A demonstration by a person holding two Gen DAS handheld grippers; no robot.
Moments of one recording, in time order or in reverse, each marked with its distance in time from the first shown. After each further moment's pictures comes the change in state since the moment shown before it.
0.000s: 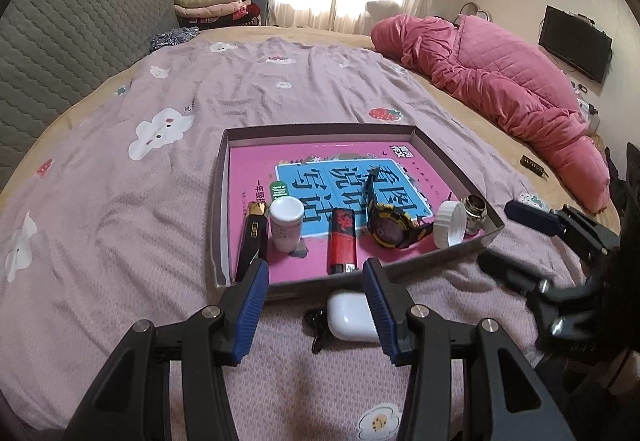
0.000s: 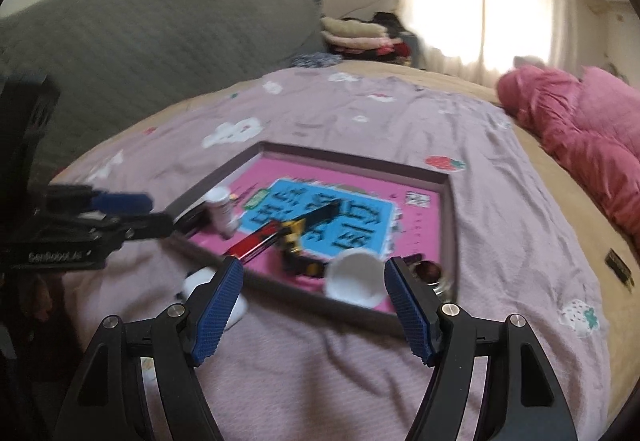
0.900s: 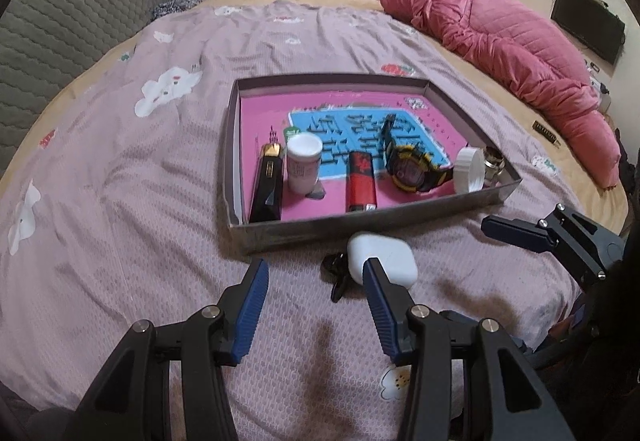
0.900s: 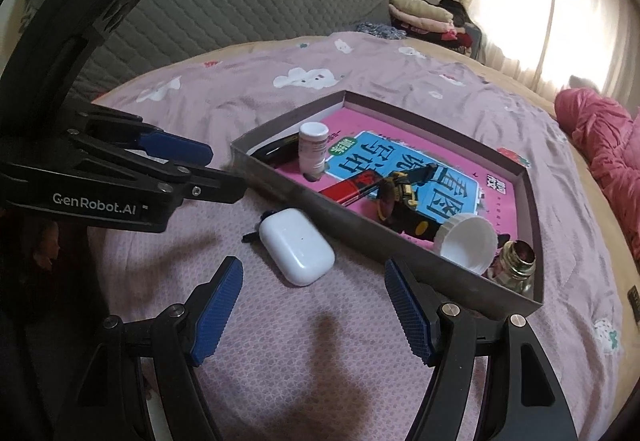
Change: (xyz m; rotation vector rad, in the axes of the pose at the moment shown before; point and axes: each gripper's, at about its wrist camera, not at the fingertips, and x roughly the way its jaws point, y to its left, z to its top) left arm 0.012 0.010 -0.022 0.004 0.150 0.032; right arm 0.031 0.062 -0.021 -0.173 0.120 0.098
